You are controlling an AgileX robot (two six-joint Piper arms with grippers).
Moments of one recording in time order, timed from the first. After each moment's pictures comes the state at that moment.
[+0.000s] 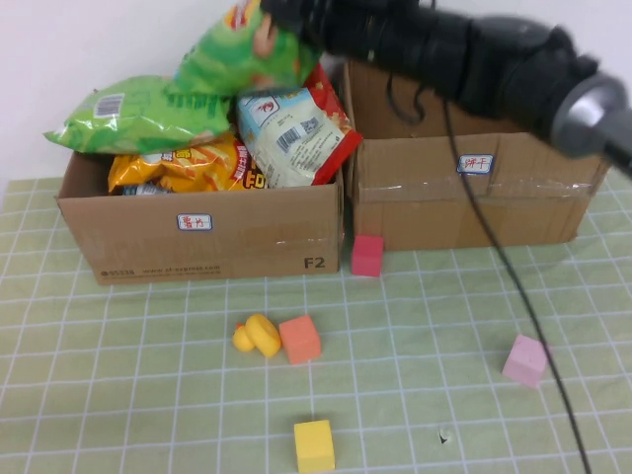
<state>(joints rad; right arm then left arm) 0.47 2.25 -2.09 1.72 0.47 -1.12 -0.02 0.37 -0.35 0.04 0.57 -0.10</state>
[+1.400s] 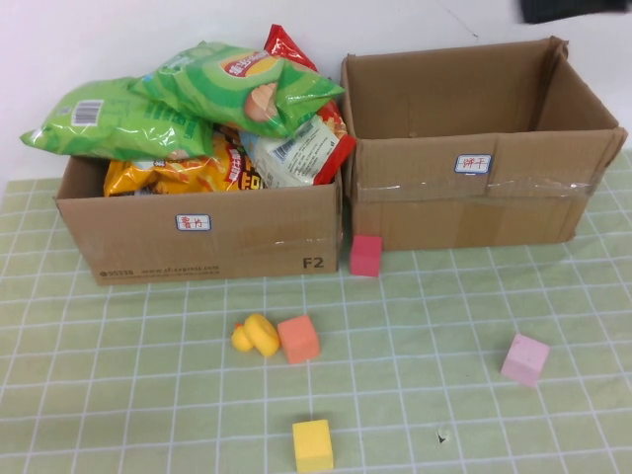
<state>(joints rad) 0.09 1.86 -2.10 0.73 1.27 -0.38 -0.02 0.37 -0.31 0.04 0.53 -0.09</state>
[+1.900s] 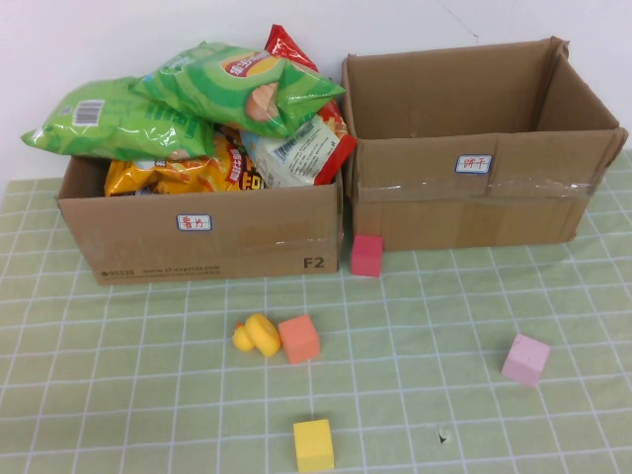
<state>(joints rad) 0.32 1.26 -1.41 -0.03 0.96 -0.10 -0.02 0.37 -0.31 0.12 0.52 -0.06</state>
